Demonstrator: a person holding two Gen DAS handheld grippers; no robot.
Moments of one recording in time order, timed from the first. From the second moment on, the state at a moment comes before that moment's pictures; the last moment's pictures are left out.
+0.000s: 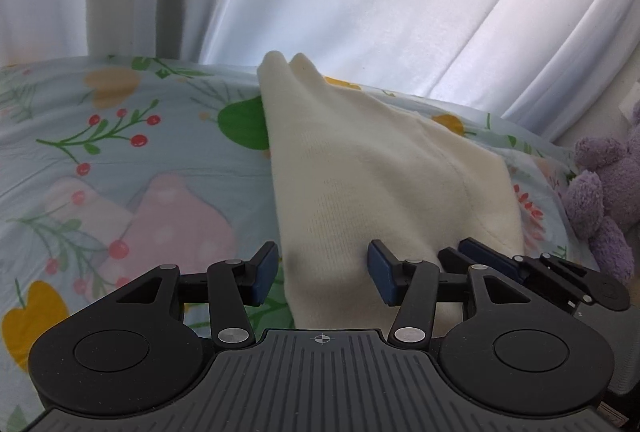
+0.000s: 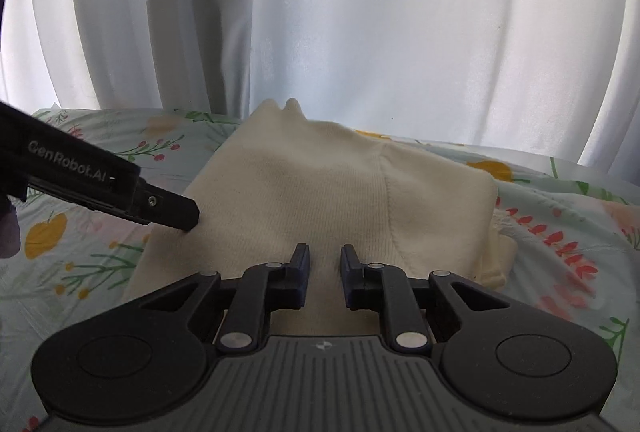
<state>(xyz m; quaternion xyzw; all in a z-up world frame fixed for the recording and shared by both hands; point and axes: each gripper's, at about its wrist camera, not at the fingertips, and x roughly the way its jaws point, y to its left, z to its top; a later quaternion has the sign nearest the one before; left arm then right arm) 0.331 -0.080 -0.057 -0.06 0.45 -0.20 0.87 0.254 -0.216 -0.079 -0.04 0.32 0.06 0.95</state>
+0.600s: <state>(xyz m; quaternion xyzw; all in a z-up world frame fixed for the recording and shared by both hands) 0.332 -0.079 -0.064 -0.05 0.45 -0.19 0.87 0.204 -0.256 -0.060 0.04 0.32 0.00 0.95</state>
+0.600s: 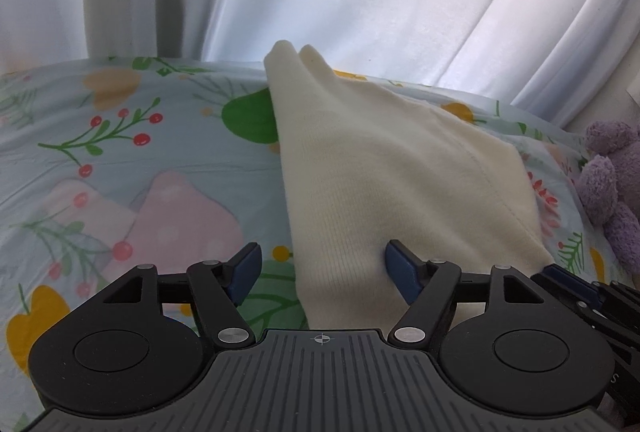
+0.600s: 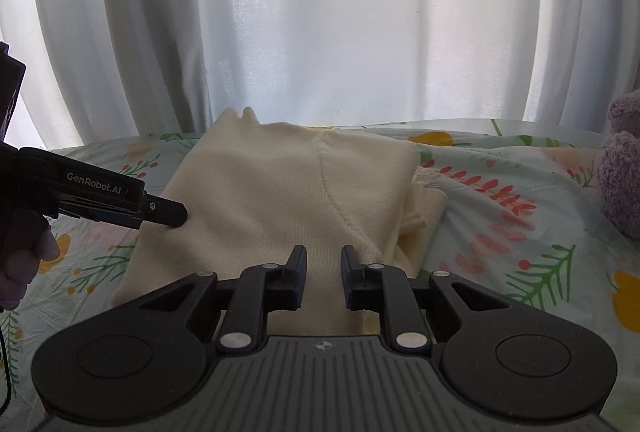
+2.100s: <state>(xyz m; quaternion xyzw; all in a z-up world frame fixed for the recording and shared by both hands) 0.339 -0.014 -0.058 -0.15 0.47 -0.25 0.83 0.221 -0.374 -0.078 0.31 0.37 0.04 0.87</state>
